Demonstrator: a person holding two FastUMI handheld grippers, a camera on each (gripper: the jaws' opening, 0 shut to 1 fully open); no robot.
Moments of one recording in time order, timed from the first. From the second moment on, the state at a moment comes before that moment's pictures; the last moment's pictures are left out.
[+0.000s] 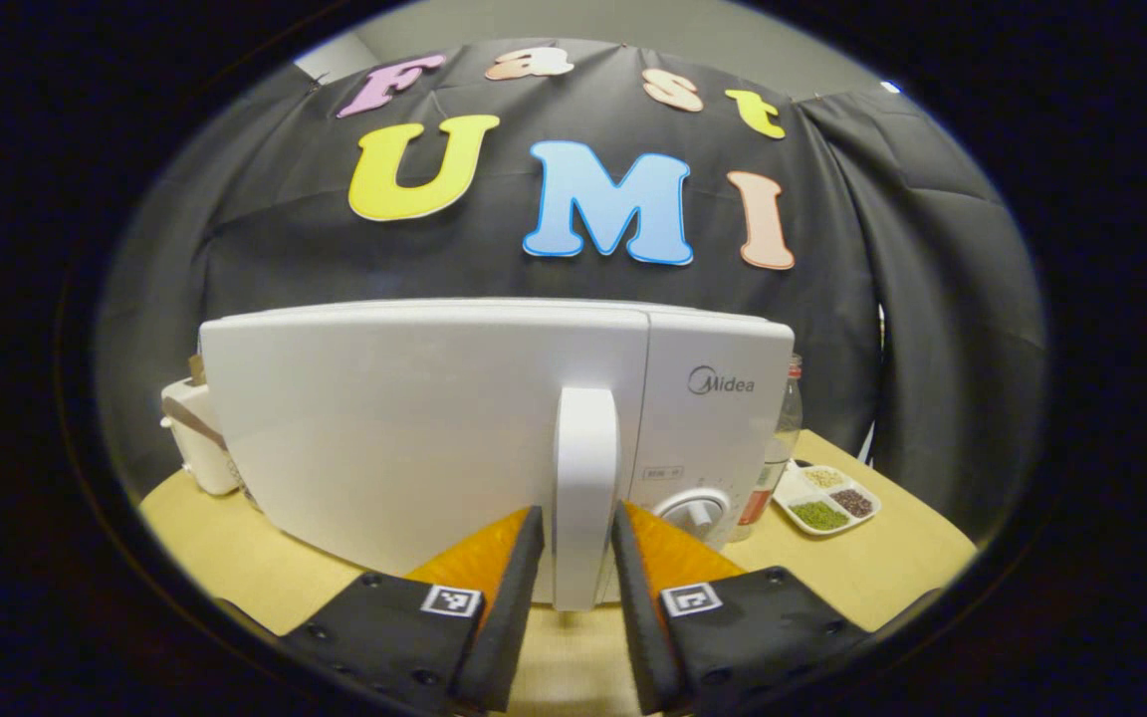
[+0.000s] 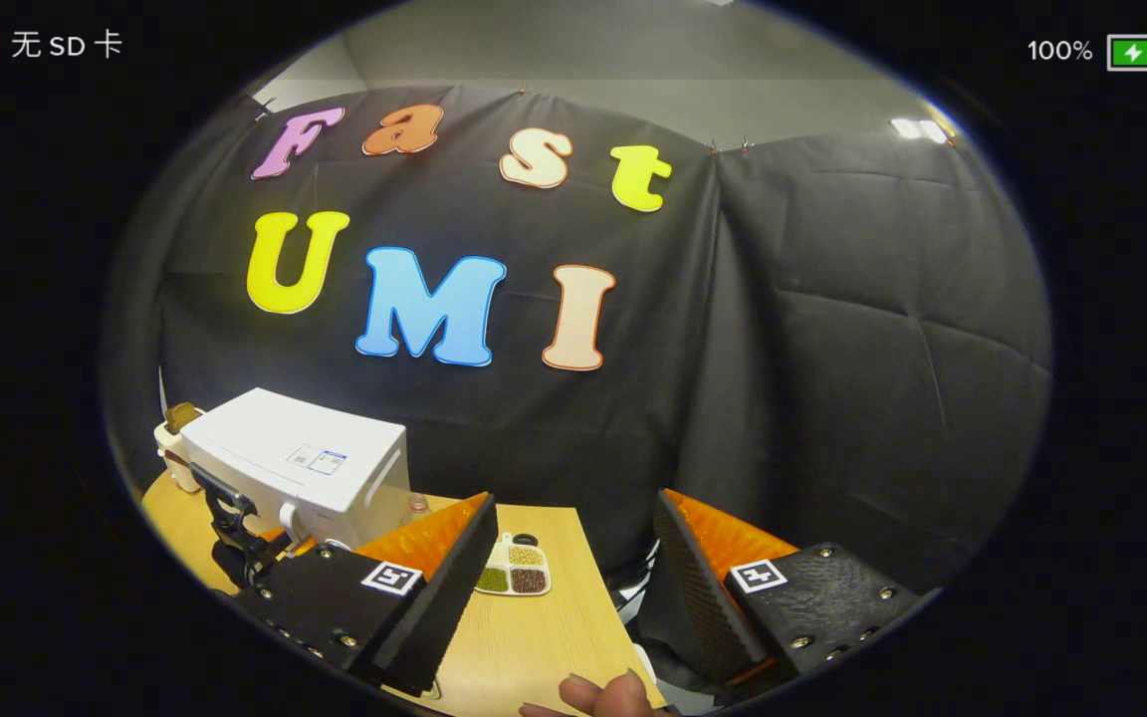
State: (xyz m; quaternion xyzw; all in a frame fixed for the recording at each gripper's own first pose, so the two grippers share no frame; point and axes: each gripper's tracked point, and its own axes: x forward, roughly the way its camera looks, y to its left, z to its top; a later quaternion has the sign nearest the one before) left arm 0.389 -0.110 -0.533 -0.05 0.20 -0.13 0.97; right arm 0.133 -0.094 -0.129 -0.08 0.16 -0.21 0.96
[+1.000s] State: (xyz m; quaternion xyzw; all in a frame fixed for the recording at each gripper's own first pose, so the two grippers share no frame) left arm 0.385 -0.110 -0.534 -0.05 0.20 -0.13 0.97; right arm 0.098 -0.072 -0.109 -0.07 0.13 -0.20 0.97
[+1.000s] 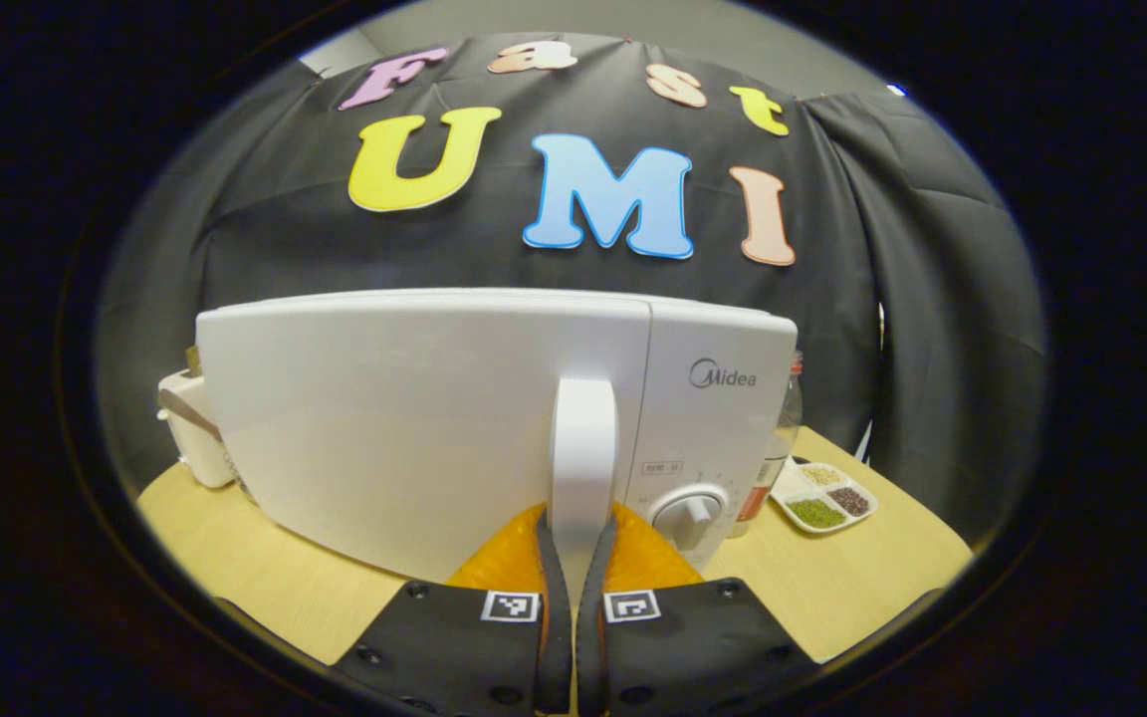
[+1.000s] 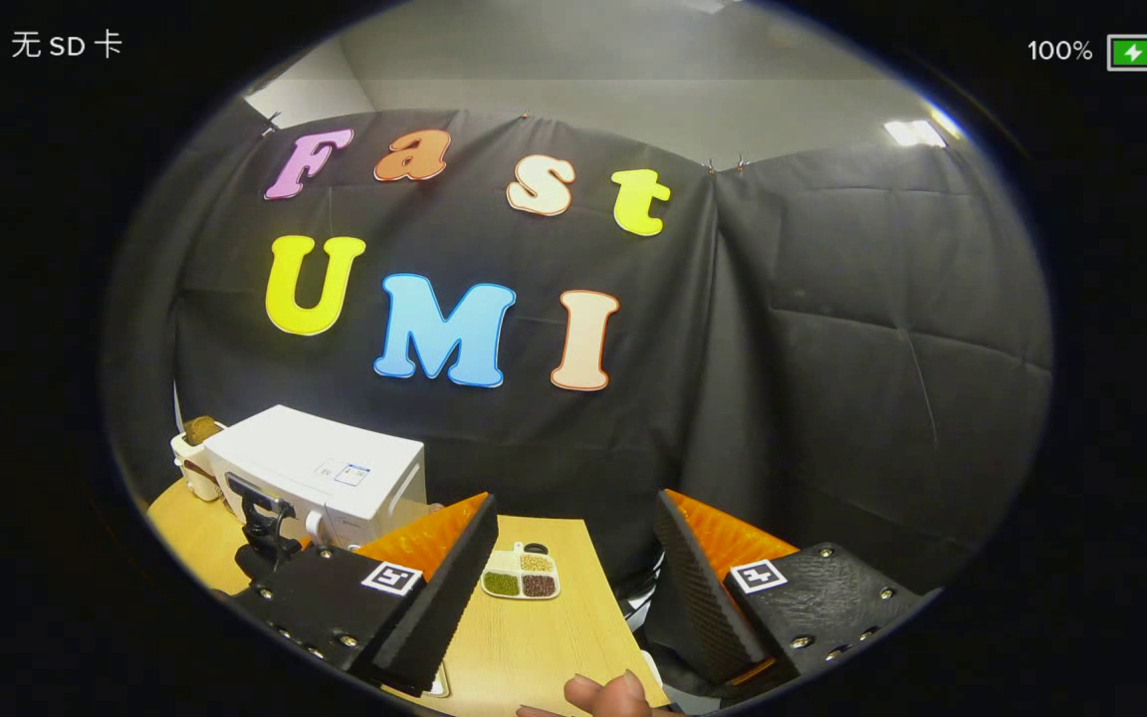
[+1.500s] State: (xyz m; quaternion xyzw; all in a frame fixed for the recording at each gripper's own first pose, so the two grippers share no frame) left arm 0.383 -0.111 -0.537 -0.05 0.20 -0.15 0.97; right arm 0.105 -0.045 -0.113 -0.07 0.14 -0.17 0.97
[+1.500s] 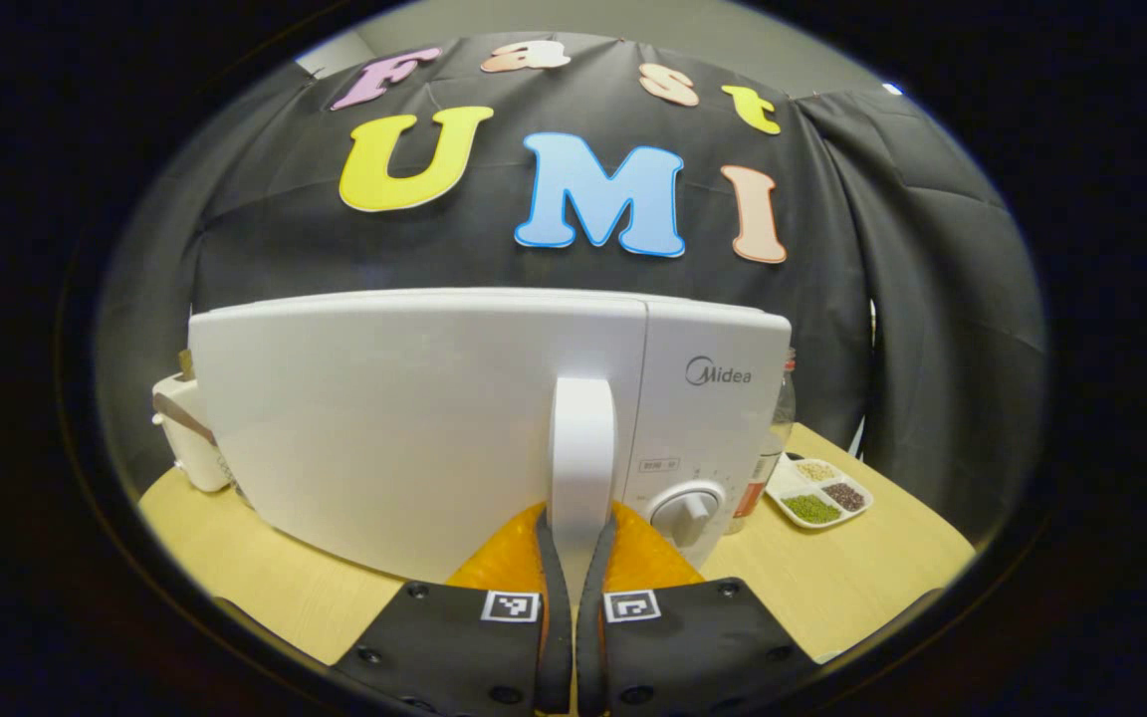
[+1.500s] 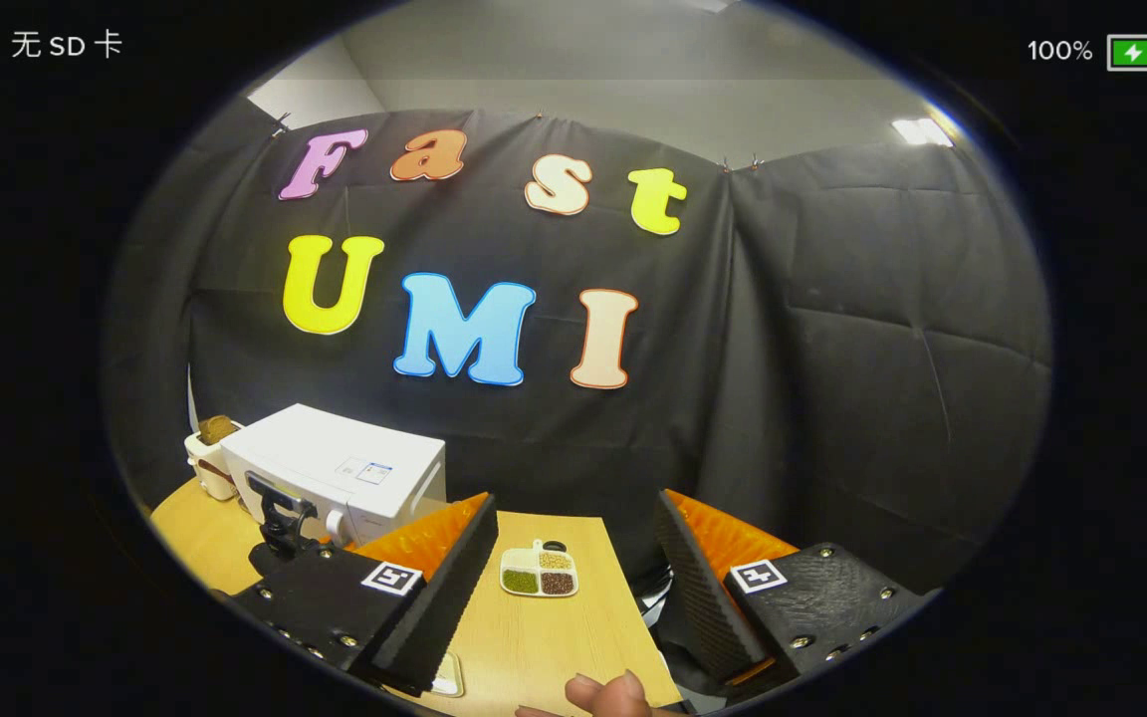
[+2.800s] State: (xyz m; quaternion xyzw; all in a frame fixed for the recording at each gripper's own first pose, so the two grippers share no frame) left arm 0.164 0.174 -0.525 -0.01 0.21 0.00 0.98; right arm 0.160 0.126 -0.120 -0.08 0.12 0.01 0.99
